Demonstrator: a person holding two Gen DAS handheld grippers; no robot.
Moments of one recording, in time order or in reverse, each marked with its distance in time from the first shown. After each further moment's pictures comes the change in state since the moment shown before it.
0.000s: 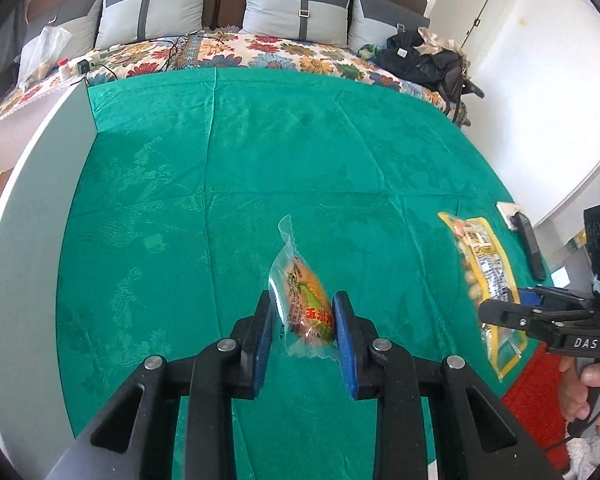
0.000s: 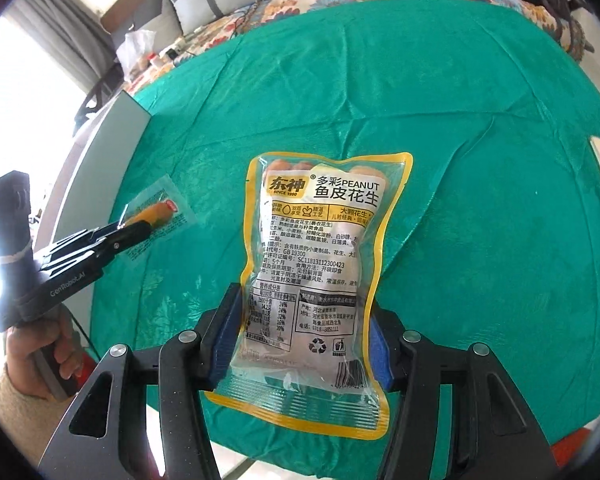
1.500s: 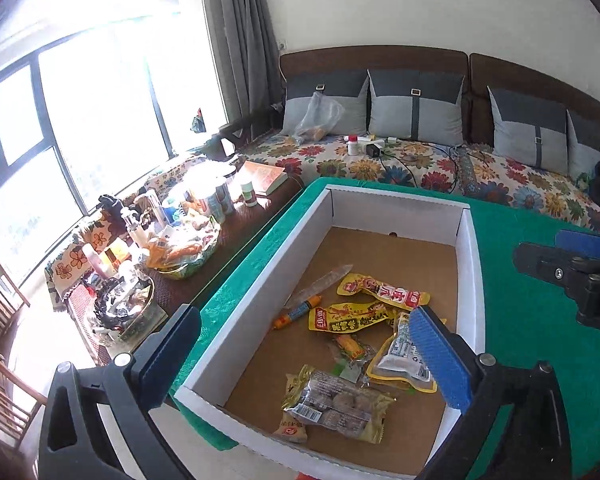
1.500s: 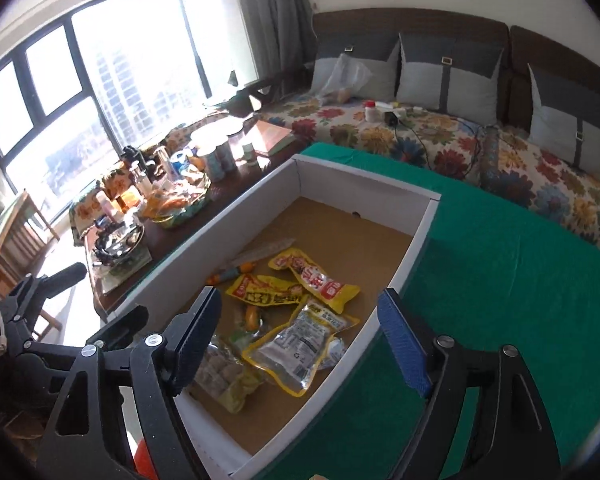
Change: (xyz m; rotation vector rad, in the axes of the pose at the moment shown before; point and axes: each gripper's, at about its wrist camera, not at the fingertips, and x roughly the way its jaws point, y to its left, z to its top) left arm -0.282 0.196 -0.066 -0.270 -0.393 0.822; right arm 0.013 0.399 0.053 -0.569 -0.233 0.160
